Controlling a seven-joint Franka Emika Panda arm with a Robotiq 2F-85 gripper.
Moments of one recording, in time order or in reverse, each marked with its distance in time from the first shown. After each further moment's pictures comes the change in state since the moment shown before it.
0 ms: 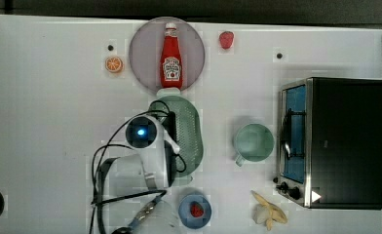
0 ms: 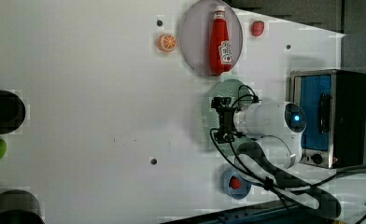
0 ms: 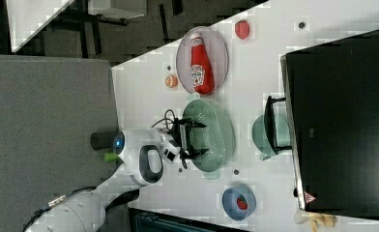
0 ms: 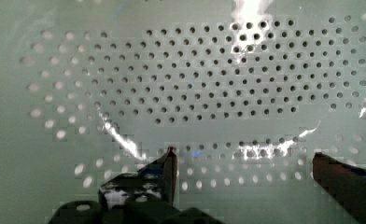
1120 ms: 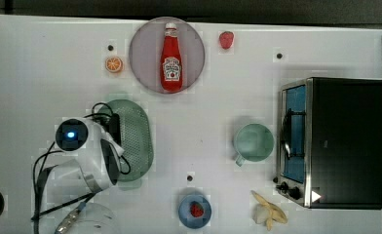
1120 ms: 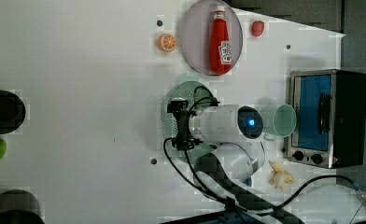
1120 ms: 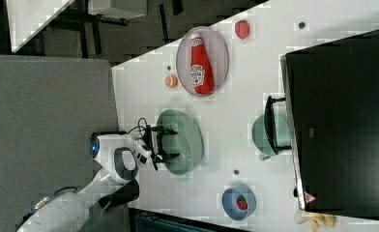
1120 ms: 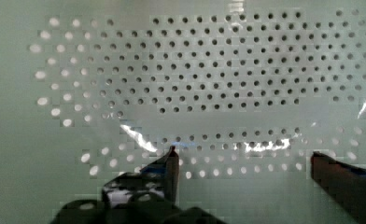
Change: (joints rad) arm 0.253 0.078 0.032 0.166 0.116 -0.079 0.129
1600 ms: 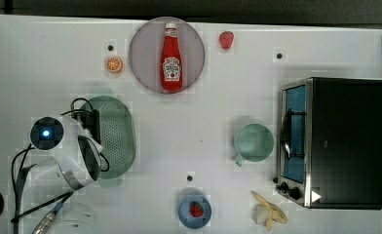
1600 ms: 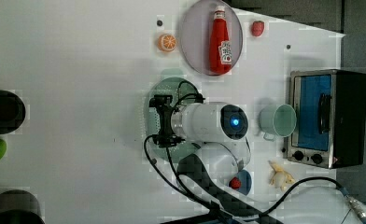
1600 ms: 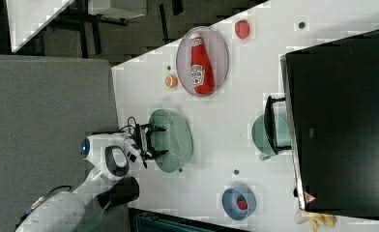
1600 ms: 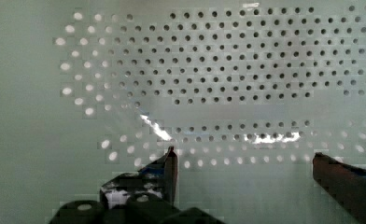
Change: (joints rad) arm 0.074 0.046 -0.002 0.109 0.010 -0.006 0.093
